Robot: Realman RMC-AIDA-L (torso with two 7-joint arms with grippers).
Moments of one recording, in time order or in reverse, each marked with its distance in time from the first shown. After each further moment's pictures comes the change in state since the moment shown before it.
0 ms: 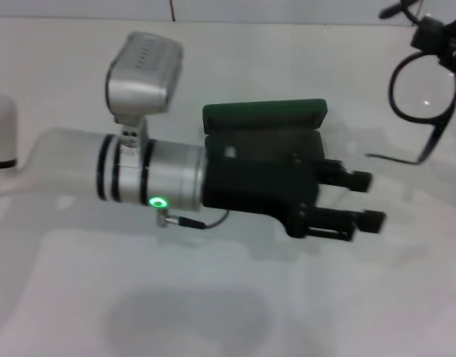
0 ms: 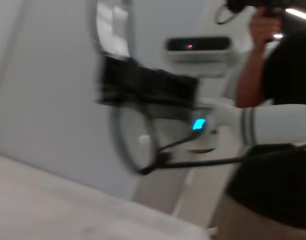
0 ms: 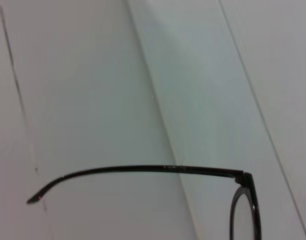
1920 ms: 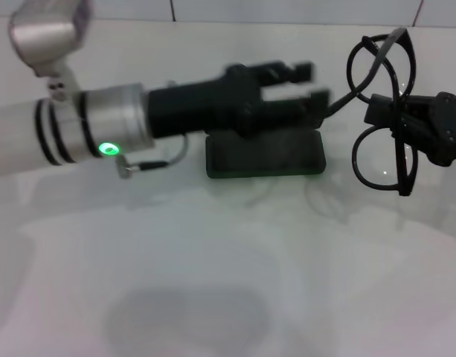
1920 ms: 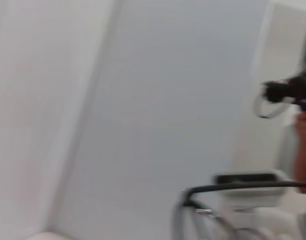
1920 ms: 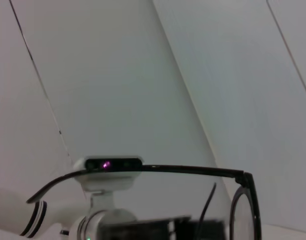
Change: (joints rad) left arm 0.041 0.003 -0.002 -0.174 -0.289 0.105 -0.043; right arm -0.003 -0.008 -0.154 0.132 -0.021 0.034 -0.068
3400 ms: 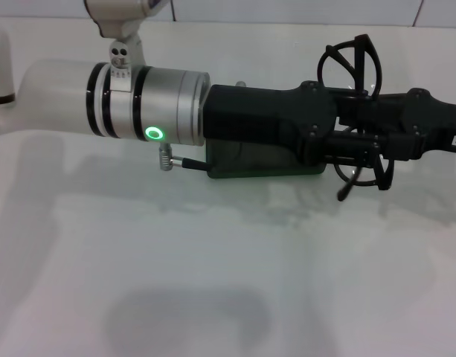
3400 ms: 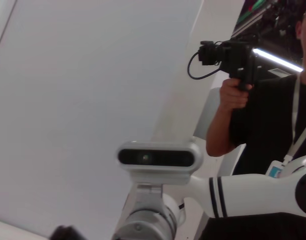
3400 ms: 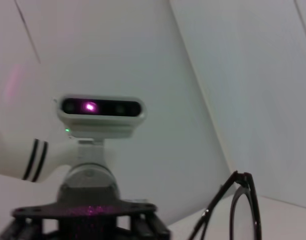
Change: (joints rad) left arm -0.168 -0.001 0.003 0.042 0.166 0.072 -0.123; right arm 0.074 -0.003 -0.027 -0.001 -0.070 0.071 0.021
